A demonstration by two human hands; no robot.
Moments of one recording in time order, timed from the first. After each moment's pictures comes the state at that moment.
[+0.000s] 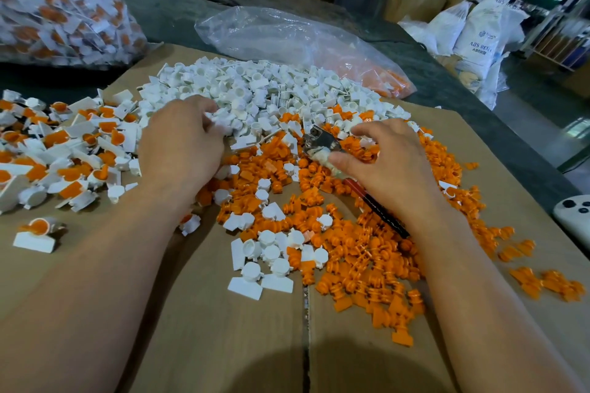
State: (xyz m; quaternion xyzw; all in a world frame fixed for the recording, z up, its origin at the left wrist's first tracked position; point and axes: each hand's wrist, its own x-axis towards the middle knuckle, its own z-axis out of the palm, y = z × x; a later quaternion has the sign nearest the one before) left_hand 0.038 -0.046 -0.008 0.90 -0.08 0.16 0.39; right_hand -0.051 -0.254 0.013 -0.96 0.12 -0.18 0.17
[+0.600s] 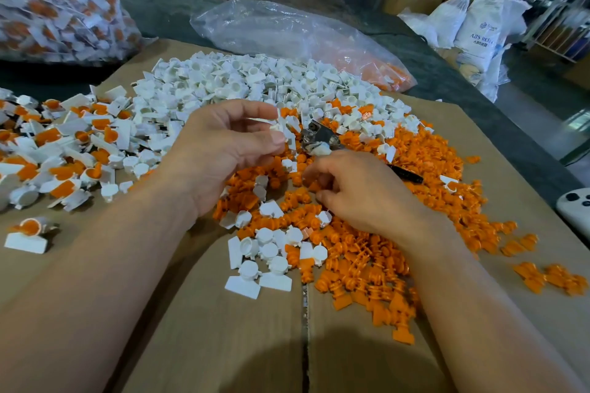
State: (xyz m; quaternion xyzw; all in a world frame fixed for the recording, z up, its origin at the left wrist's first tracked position) left_hand 0.009 -0.062 0.009 0.60 -0.15 -0.16 0.77; right_hand -0.057 -0.224 0.010 -0.99 -0.03 -0.03 0.10
